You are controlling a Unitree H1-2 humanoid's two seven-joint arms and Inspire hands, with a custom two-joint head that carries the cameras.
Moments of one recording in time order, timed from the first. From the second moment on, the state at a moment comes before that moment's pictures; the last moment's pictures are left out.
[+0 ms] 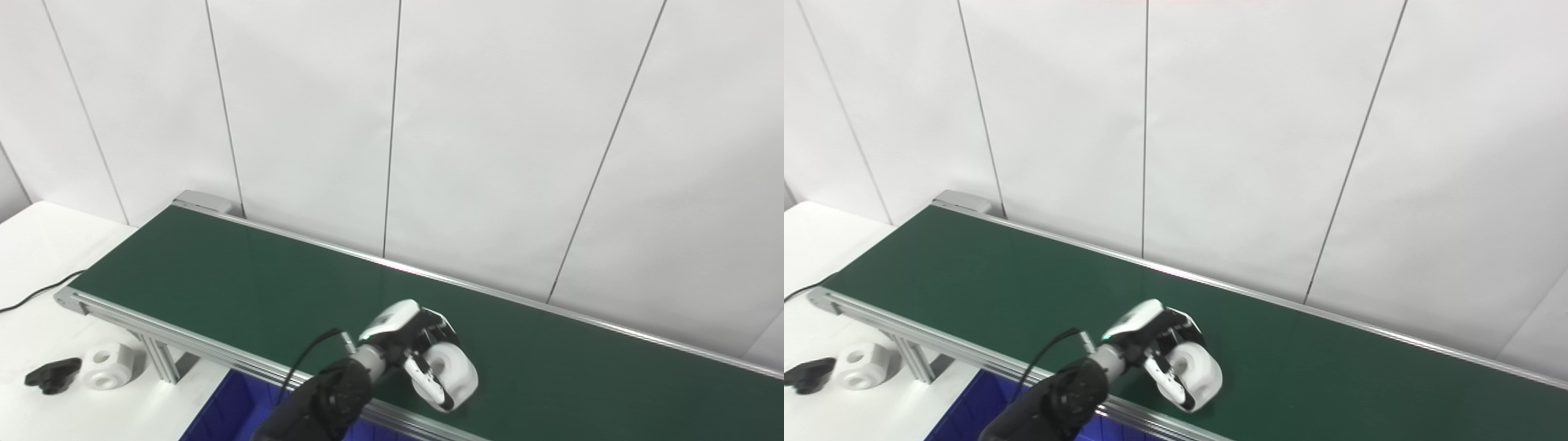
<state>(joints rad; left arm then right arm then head) -0.40 0.16 -0.29 0.29 0.46 0.05 -0.07 0.28 -0.07 0.17 0.17 -0.05 -0.41 -0.15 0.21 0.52</state>
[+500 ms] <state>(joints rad) -0.13 0.30 -0.19 -0.20 0.22 0.11 -0.28 0.31 -0.04 0.17 0.02 -0.14 -0.41 -0.18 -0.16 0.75</state>
